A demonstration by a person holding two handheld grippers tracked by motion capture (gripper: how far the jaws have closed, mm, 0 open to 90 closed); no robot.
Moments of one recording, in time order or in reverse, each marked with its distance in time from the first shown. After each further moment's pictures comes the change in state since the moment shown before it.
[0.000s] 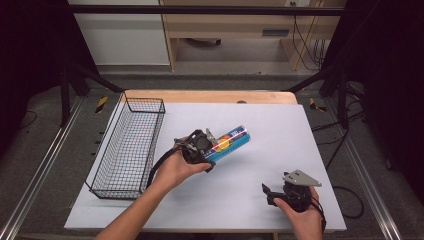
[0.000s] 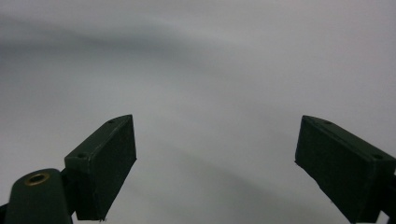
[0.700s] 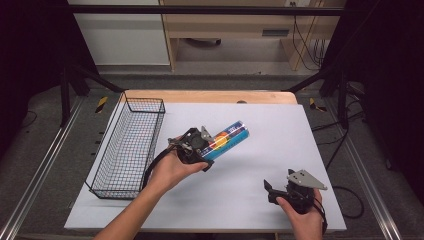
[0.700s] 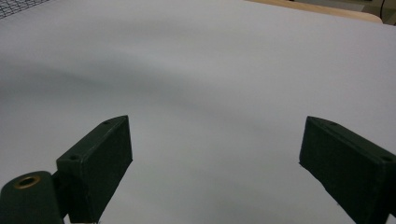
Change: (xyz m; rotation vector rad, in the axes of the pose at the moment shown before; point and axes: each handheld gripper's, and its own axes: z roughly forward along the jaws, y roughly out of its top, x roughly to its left) left arm -0.005 -0.002 -0.022 -0.044 0.020 -0.035; right arm 0.003 0.006 -0.012 -0.092 -0.050 0.034
